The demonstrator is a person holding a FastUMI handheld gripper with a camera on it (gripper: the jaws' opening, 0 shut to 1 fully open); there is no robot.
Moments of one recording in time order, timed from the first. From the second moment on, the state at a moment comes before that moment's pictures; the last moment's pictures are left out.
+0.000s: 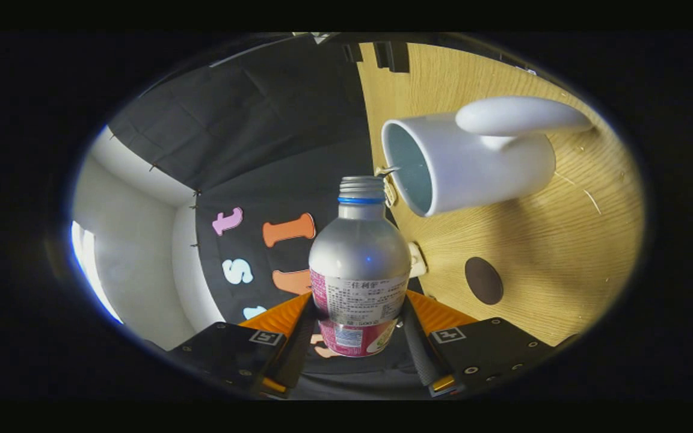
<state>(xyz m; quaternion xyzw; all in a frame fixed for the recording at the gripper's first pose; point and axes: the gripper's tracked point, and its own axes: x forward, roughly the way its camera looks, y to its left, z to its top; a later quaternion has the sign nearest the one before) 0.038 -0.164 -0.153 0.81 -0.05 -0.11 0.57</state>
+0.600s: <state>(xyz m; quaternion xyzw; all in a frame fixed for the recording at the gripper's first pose) 0.037 -0.167 -0.146 0.82 -0.06 -0.10 0.56</state>
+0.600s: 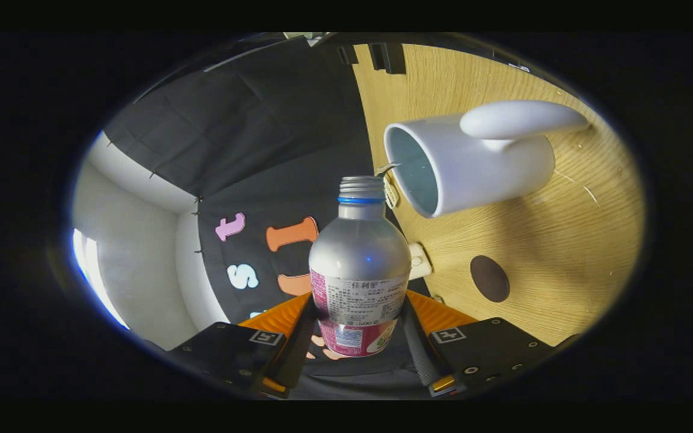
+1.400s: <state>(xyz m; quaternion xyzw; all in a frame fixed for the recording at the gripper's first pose) 0.036 -0.171 -0.133 0.83 -0.08 -0.10 0.54</state>
